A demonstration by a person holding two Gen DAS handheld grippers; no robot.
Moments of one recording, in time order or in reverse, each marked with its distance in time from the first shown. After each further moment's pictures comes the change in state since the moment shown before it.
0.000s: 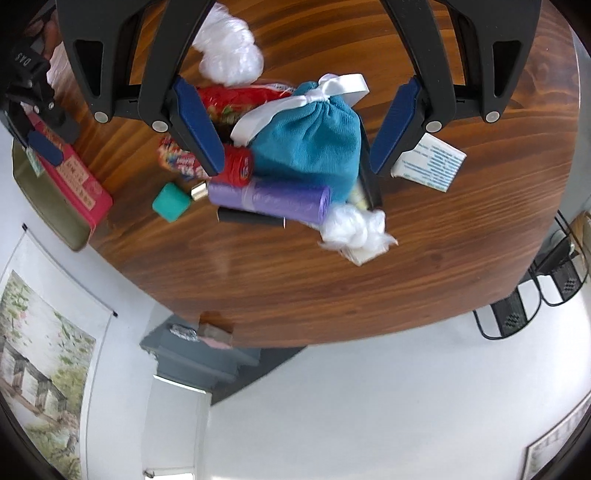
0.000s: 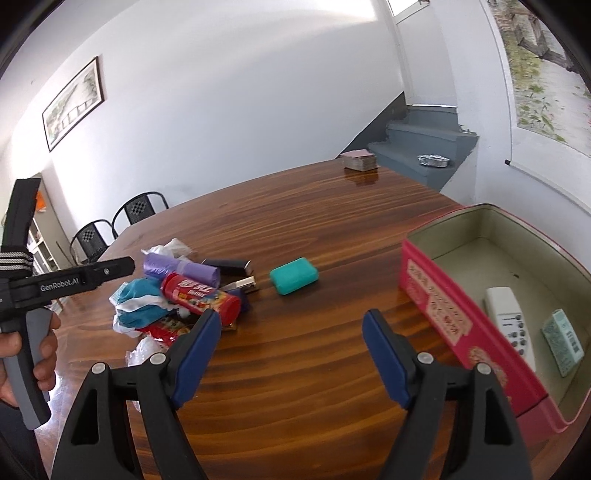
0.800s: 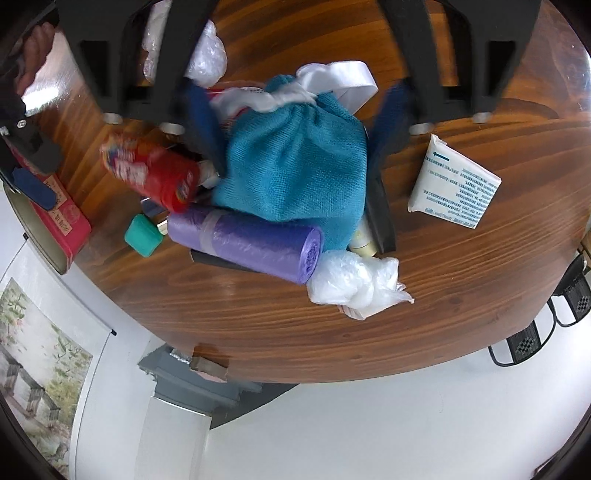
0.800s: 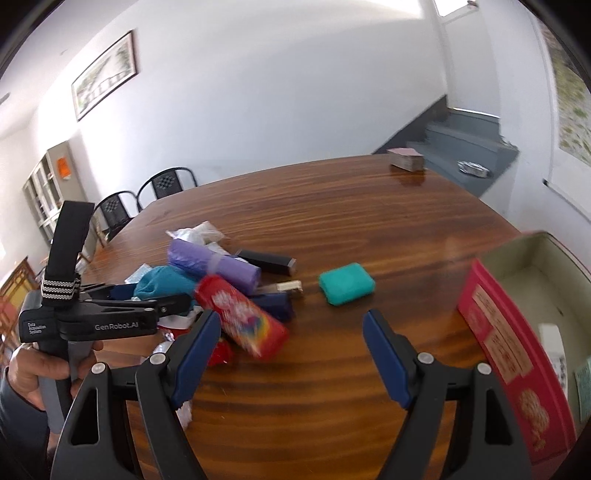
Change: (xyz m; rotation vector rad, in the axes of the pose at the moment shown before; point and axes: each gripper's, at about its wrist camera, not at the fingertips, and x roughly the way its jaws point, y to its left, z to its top) left arm 0.048 0.018 -0.020 -0.027 0.089 -0.035; right arm 0.040 0.039 0.012 -0.133 0.043 0.098
